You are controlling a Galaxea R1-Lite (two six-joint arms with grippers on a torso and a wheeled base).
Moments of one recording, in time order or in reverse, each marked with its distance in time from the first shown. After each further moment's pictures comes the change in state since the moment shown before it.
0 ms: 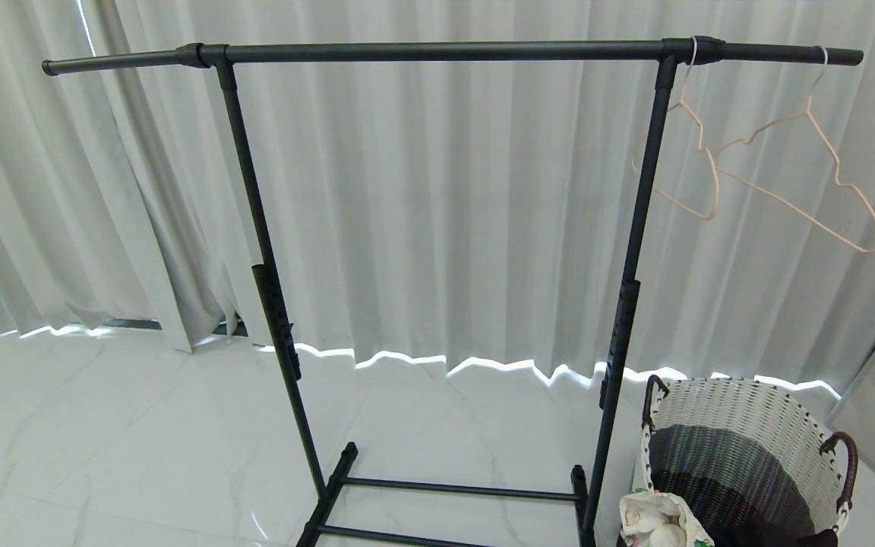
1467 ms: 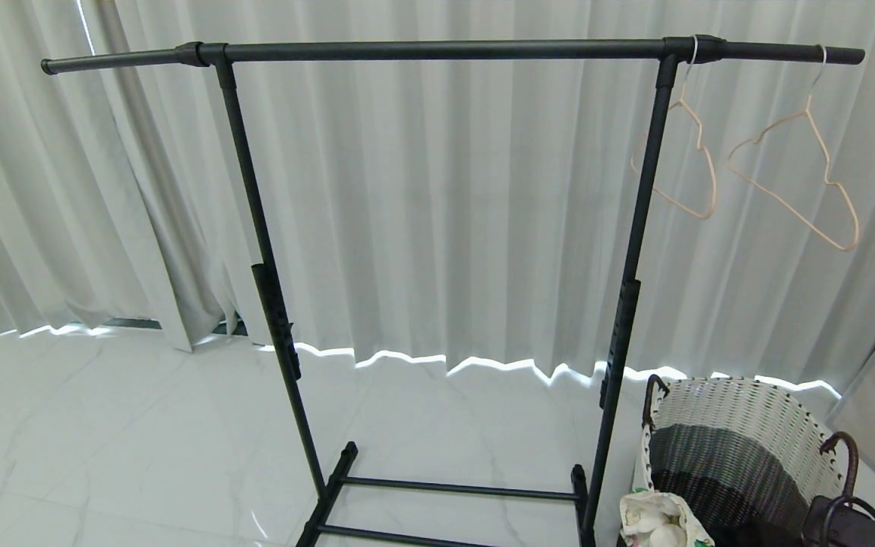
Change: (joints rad) left arm 0.000 0.000 0.000 0.000 0.000 0.000; right arm 0.015 1.393 -0.087 -0.320 0.114 -0.787
